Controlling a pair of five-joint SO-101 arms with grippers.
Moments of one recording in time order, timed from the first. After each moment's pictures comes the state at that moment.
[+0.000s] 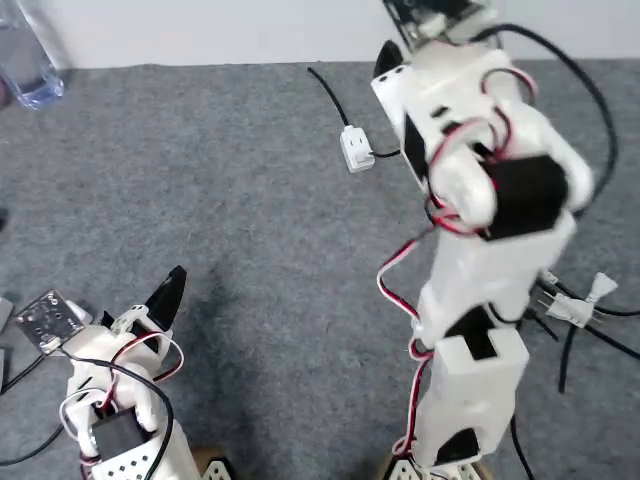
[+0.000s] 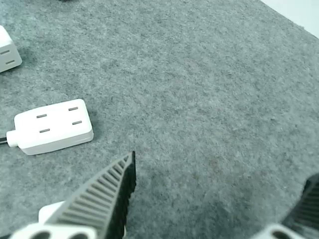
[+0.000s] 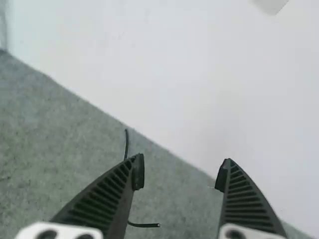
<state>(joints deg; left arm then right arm) -28.7 -103.6 96.9 58.4 23.3 -14.2 18.9 -93.2 100.7 22.7</state>
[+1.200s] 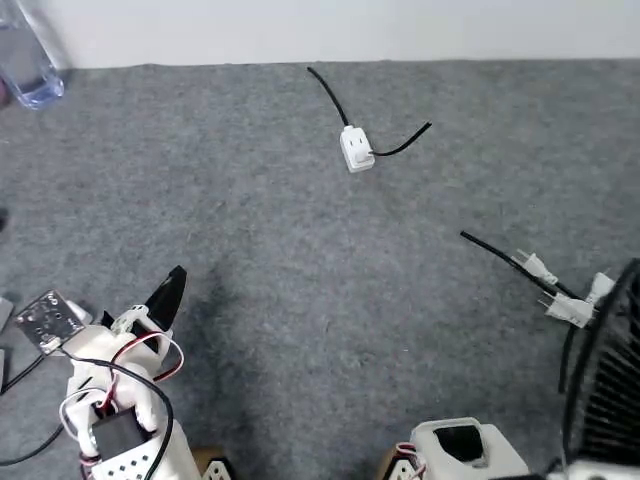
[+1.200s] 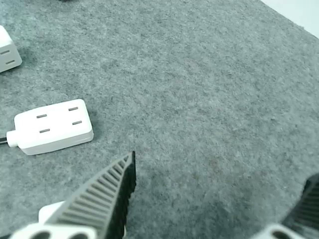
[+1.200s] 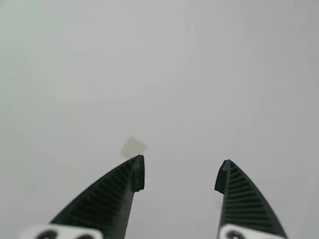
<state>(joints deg) -28.7 -103.6 96.9 58.4 23.3 -8.7 -32.4 -83.4 100.7 22.7</state>
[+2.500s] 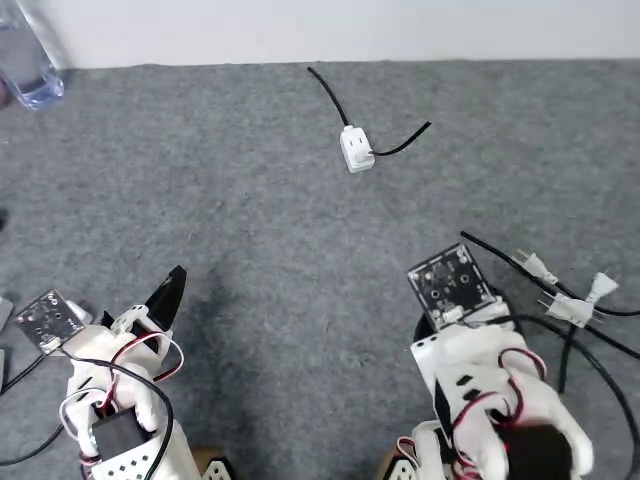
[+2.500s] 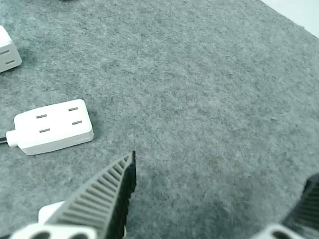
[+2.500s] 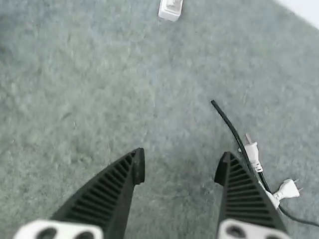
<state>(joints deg) -28.7 -103.6 96.9 58.4 23.3 -8.2 -81.7 42.4 91.0 22.7</state>
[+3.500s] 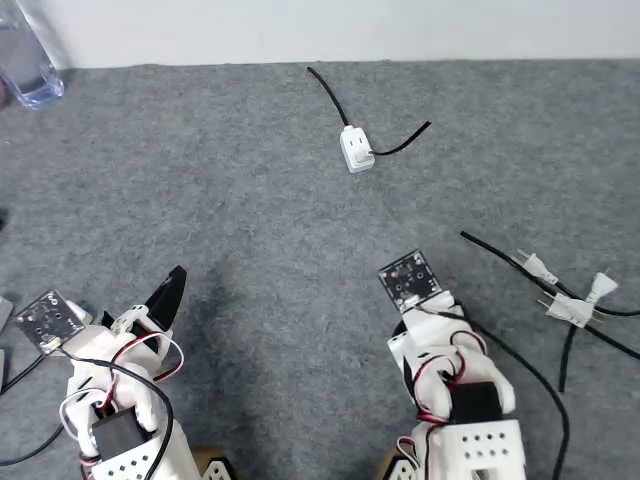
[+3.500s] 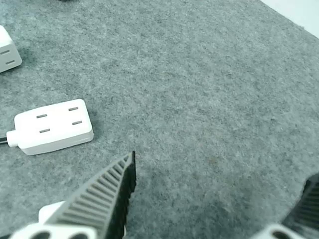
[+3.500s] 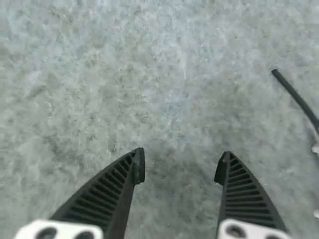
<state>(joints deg) -28.7 -103.6 96.9 58.4 23.3 -8.2 -83.0 86.8 57.1 22.7</state>
